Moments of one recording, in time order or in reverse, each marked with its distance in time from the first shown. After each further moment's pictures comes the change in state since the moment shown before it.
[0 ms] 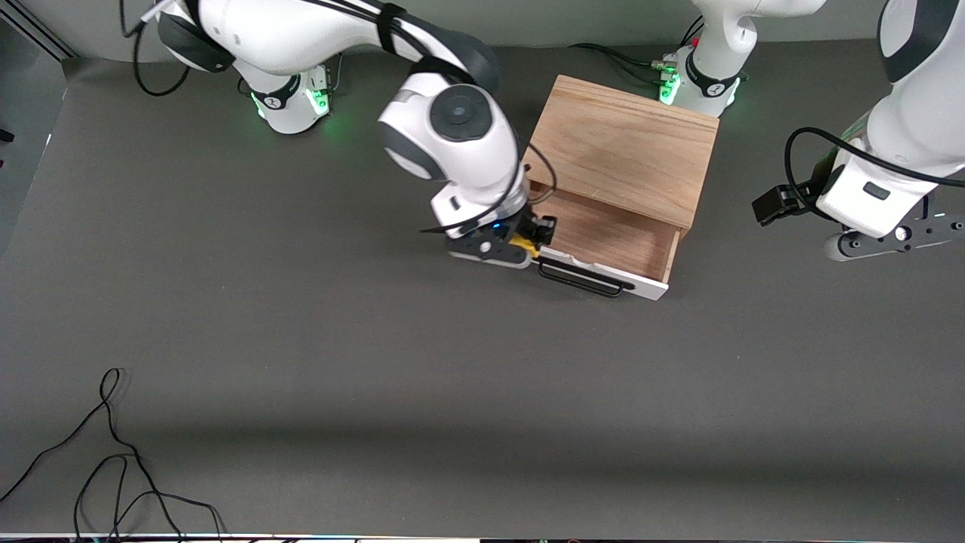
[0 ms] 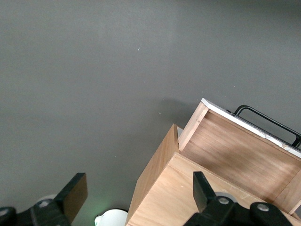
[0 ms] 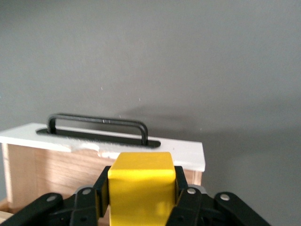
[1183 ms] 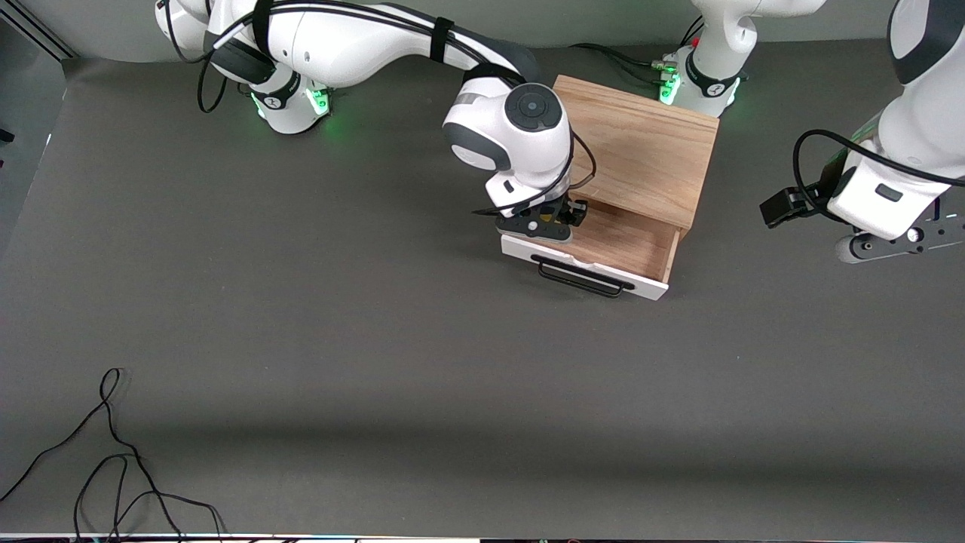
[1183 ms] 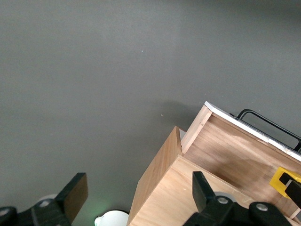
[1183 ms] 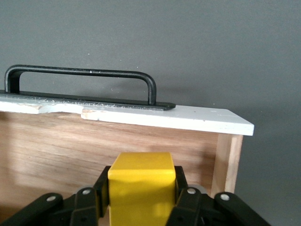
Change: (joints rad) left arm 0.022 0.000 0.001 0.001 0.001 0.004 0.001; right arm 0.111 0.096 -0.001 0.001 -0.107 0.036 0.123
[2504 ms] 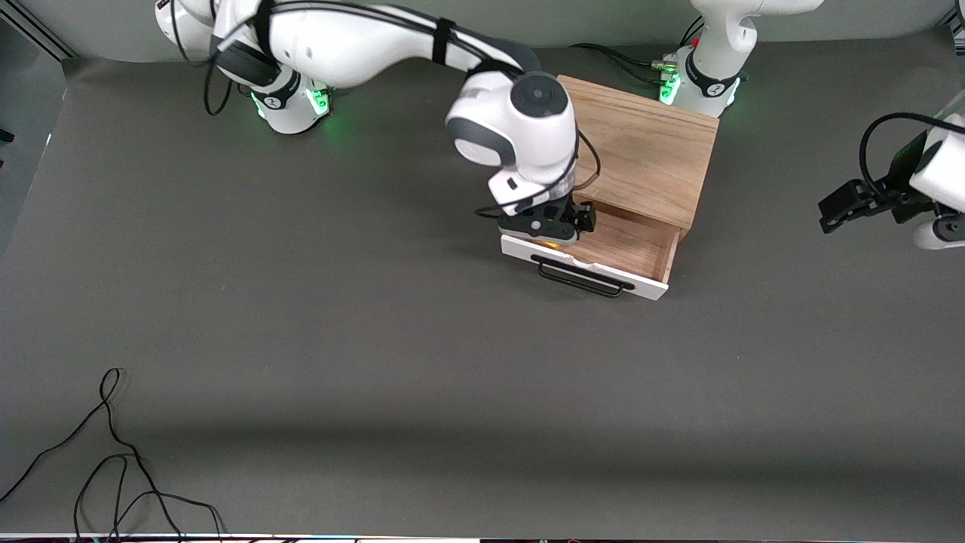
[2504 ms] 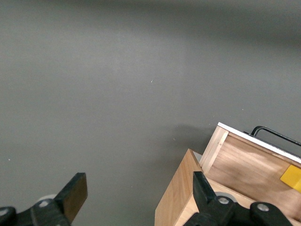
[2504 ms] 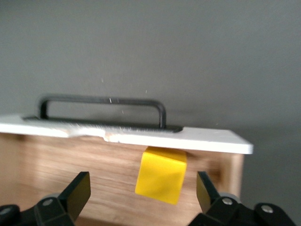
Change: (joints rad) left arm 0.072 -0.111 0.040 -0.123 -0.003 0.168 0.209; right arm -0.020 -0.030 0.028 0.067 -0.090 -0.051 0.056
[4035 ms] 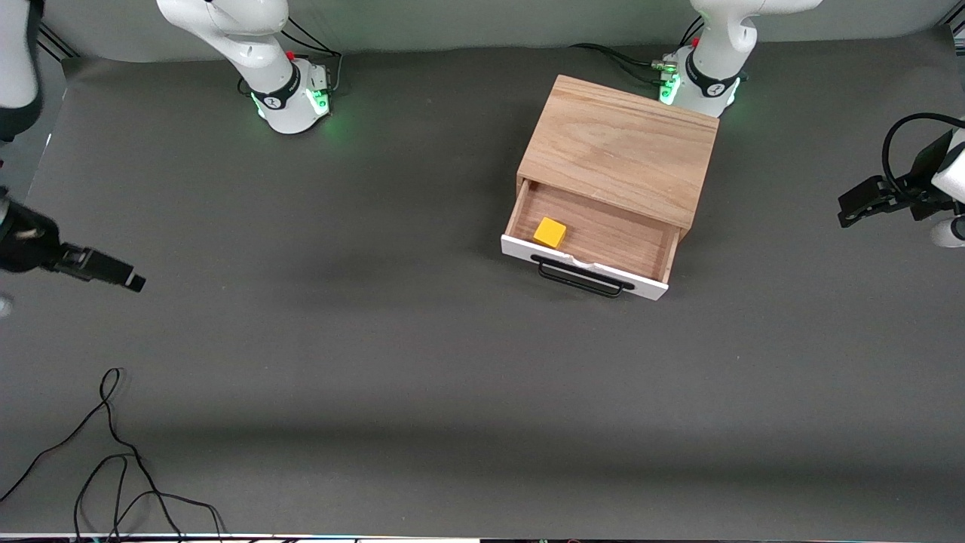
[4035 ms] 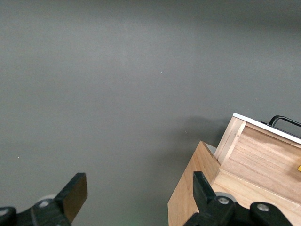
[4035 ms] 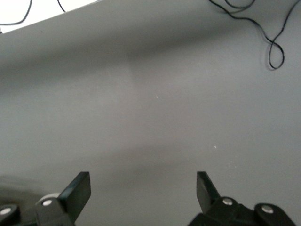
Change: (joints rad) left arm 0.054 0.001 0.002 -0.025 -0.002 -0.015 0.073; right arm -0.648 -0.754 -0.561 -0.540 0.583 -0.172 -1.256
